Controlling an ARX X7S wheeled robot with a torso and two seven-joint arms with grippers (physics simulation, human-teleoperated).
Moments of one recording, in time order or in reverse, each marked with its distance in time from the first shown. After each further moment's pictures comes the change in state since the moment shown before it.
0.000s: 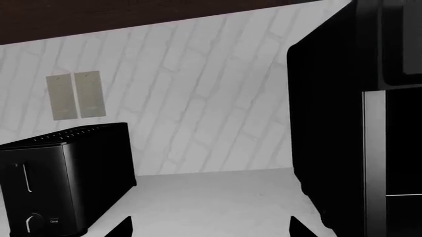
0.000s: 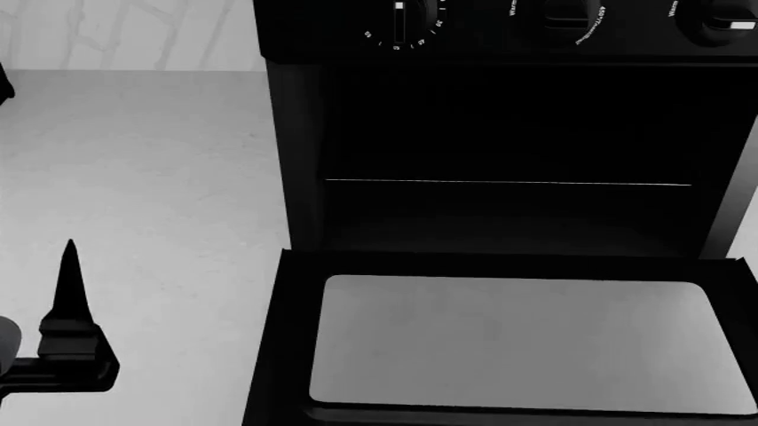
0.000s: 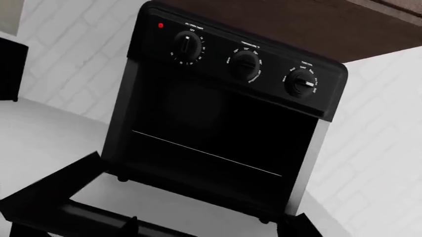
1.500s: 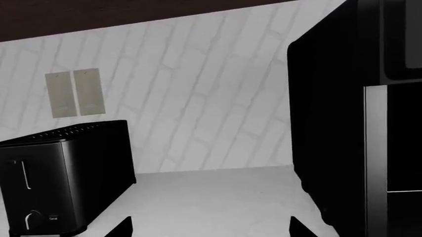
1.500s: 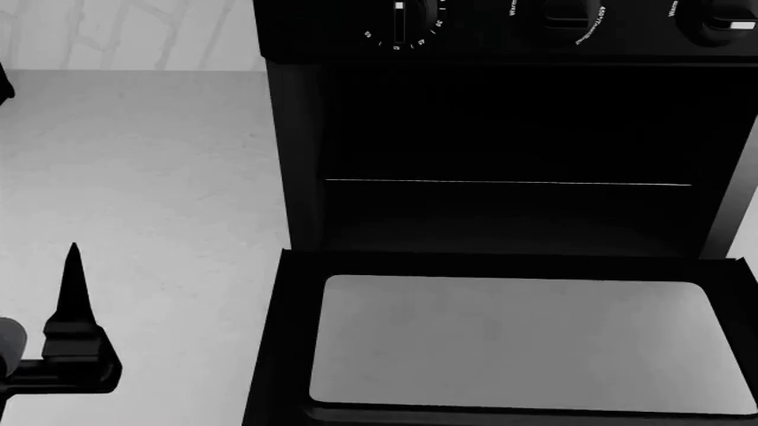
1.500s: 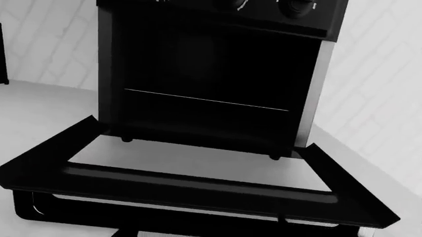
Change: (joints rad) left arm 0.006 -0.033 0.017 -0.022 -0.045 0.025 -0.049; right arm -0.017 0.002 -0.005 0.000 0.152 0.182 0.052
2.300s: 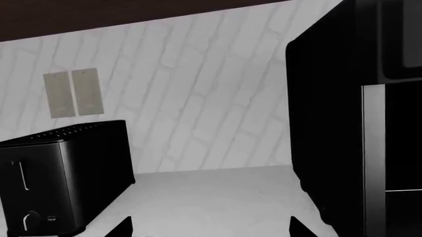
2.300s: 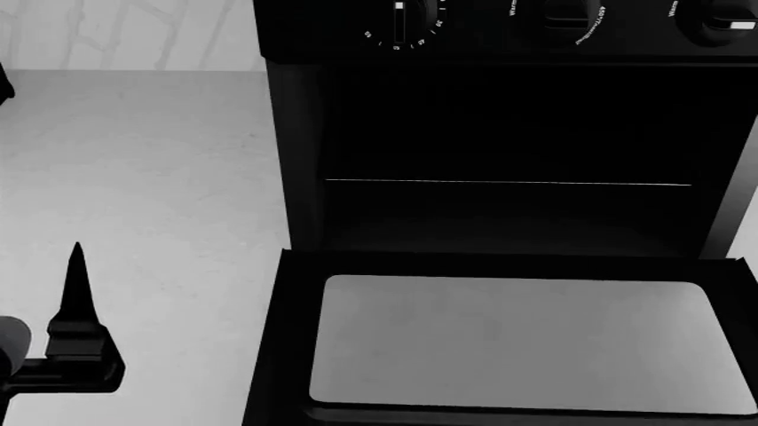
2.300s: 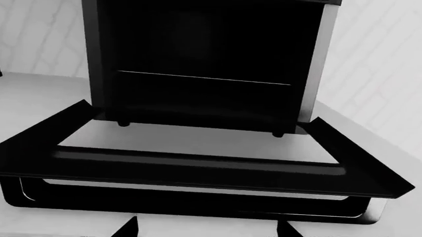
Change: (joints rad) left arm -0.006 -0.016 0.014 -0.005 -0.020 0.000 -0.022; right arm 0.039 0.067 -0.013 0.055 0.093 0.051 0.083
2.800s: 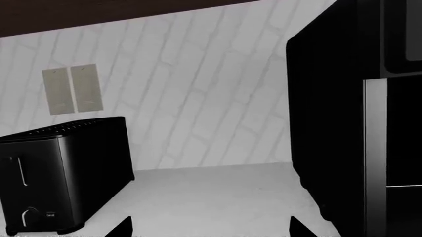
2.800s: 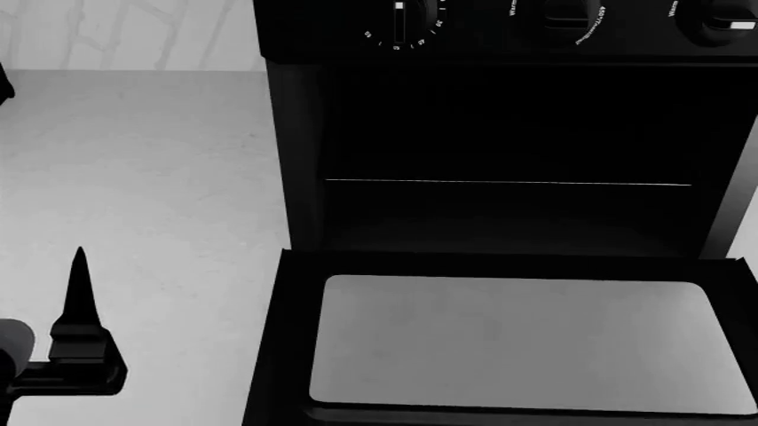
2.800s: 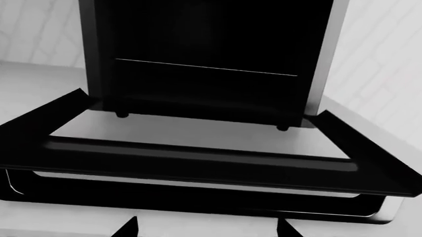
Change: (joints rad) left arm 0.010 -0.008 0.003 -0.021 -0.013 0.024 -0.011; right arm 0.078 0.052 -0.025 0.033 0.020 0.073 0.042
